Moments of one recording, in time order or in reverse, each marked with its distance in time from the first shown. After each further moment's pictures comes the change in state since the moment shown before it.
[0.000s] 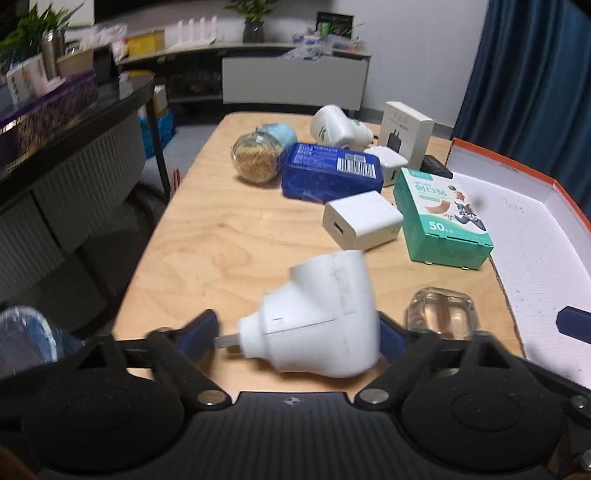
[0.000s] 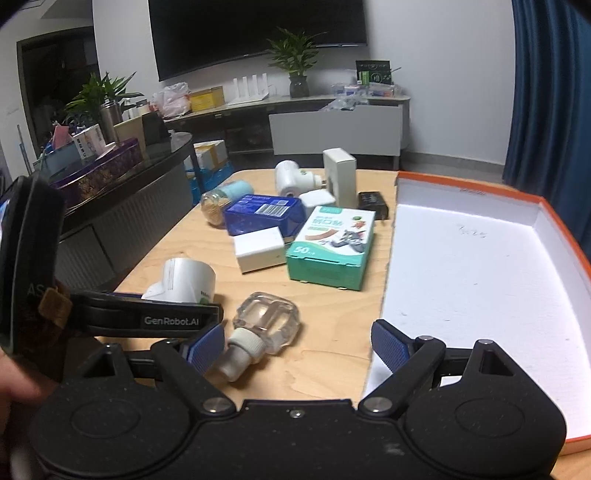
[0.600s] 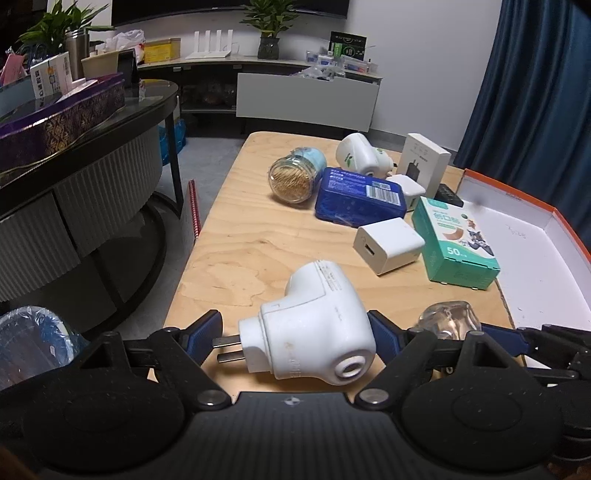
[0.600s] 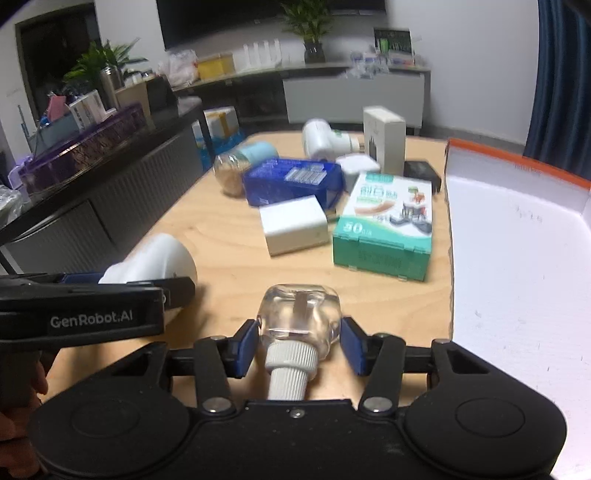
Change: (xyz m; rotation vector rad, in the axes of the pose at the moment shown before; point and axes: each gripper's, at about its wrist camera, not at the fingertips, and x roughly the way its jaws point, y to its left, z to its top) left arm -0.018 0.026 0.002 -0.058 -0.053 -0.019; right arm 0.055 0.023 0.005 -0.018 0.084 0.014
